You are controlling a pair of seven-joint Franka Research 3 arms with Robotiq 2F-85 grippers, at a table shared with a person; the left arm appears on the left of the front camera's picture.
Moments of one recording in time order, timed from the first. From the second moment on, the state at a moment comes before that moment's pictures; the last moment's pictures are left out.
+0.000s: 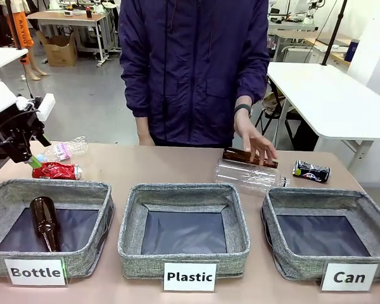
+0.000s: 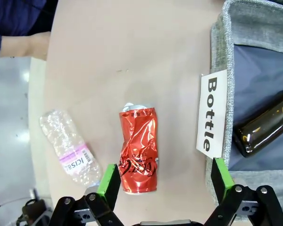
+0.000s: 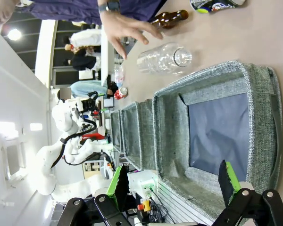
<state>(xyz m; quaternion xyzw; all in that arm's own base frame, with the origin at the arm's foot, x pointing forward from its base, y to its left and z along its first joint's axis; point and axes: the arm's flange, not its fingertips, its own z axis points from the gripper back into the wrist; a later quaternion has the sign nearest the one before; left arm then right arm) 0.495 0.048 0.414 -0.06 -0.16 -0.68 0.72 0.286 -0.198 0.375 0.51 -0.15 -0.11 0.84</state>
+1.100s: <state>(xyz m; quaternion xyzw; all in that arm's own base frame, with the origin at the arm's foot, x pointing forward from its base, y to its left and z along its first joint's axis) 0.551 0.032 0.347 -0.05 -0.09 -0.67 0.73 0.286 -0.198 0.375 0.51 -0.15 -0.11 0.84</state>
